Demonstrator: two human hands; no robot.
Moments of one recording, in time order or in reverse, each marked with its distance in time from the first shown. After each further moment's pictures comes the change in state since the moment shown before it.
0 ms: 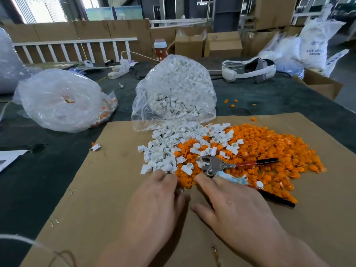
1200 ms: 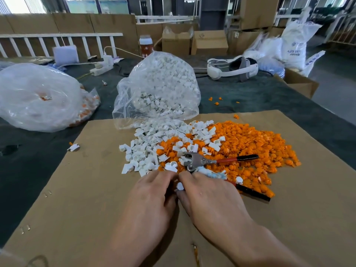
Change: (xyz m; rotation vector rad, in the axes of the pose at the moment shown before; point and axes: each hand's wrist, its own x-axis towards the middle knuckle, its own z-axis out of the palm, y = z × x) left_hand 0.000 0.021 0.002 -0.198 -0.061 0.033; right_hand 0.007 0.000 0.006 -0.043 0.079 0.030
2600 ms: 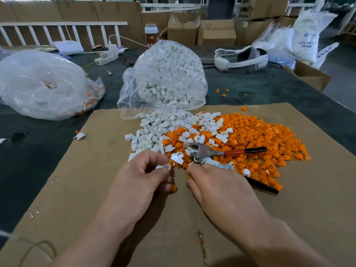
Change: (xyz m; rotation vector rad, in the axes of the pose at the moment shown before) left_hand 0.006 -0.027 -0.007 -0.812 0.039 -0.446; right_hand -0.002 0.006 0.000 -0.014 0.034 -0.009
